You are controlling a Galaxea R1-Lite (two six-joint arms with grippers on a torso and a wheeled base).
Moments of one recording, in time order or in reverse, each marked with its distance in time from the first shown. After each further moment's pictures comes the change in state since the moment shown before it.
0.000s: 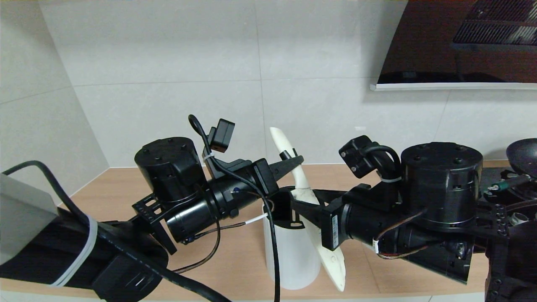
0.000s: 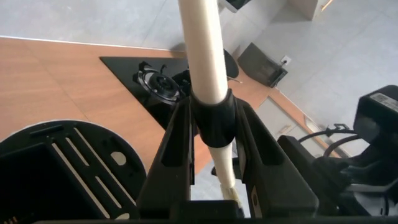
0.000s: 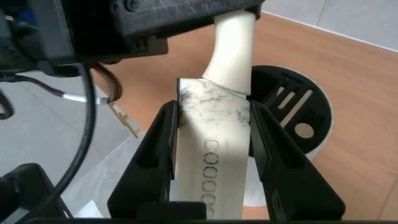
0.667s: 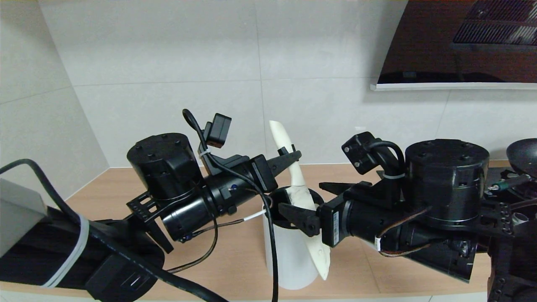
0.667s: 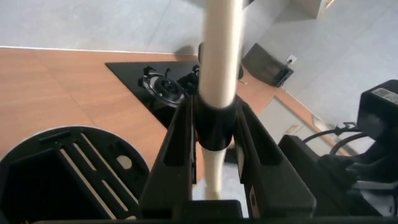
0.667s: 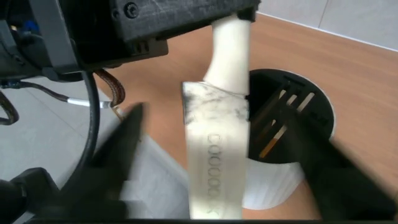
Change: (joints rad) left arm -0.001 -0.023 -0.006 0.003 0.021 0.038; right arm -0.001 -0.009 -0.003 -0.008 -0.001 0.019
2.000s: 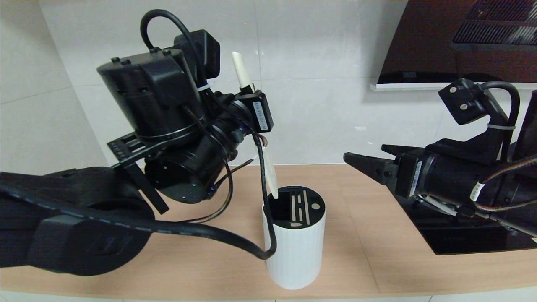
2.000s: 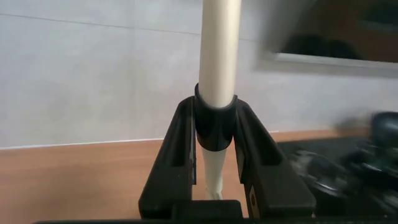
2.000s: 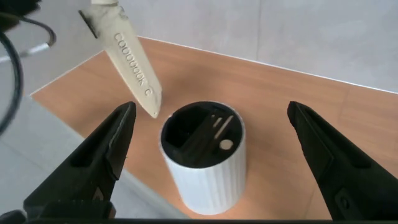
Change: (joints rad) left arm -0.126 -0.085 -0.333 0.346 0.827 0.560; right arm -0.202 -0.242 0.015 0.125 0.007 -0.018
